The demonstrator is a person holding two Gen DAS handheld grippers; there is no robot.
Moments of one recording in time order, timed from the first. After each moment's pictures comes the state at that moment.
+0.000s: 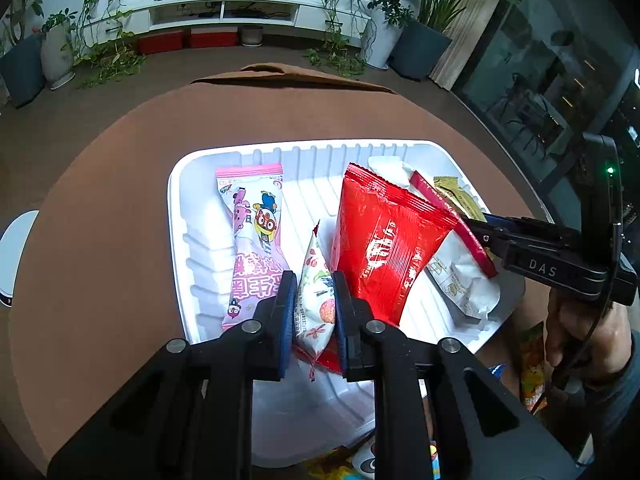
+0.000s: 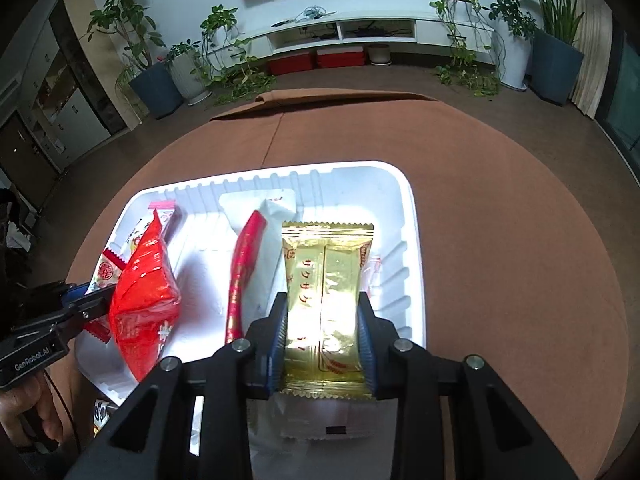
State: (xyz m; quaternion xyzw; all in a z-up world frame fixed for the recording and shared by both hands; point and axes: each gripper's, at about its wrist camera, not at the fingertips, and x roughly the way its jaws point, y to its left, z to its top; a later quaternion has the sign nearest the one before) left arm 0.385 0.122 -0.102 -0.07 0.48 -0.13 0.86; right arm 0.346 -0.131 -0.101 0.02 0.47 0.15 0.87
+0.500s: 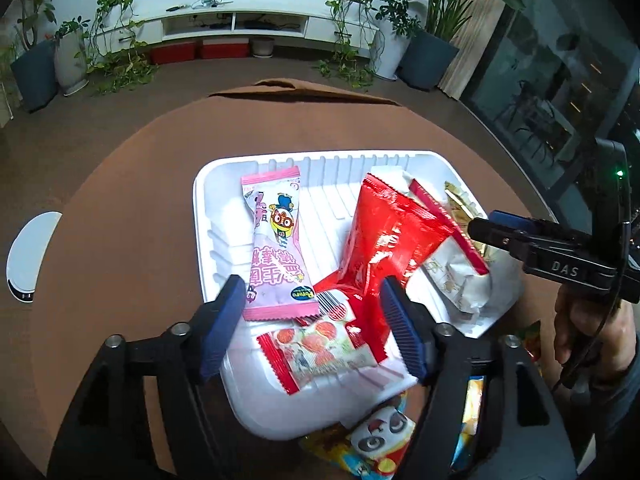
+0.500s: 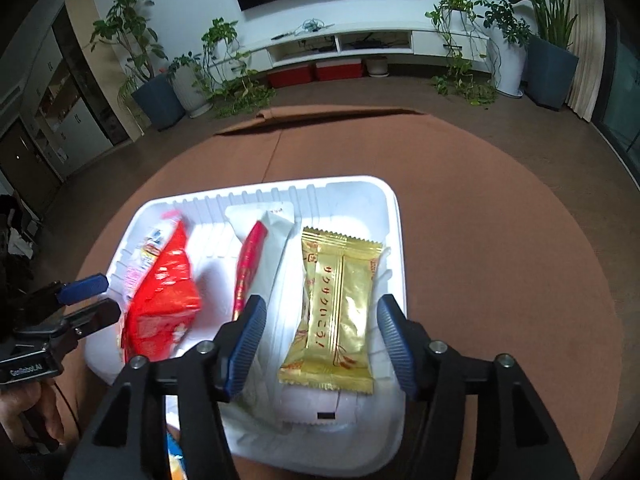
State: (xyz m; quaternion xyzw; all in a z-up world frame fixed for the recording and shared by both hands) left arm 0.360 0.123 -0.077 -0.07 0.46 -0.11 0.88; right arm 0.328 -0.145 -0.081 0.04 0.45 0.15 0.88
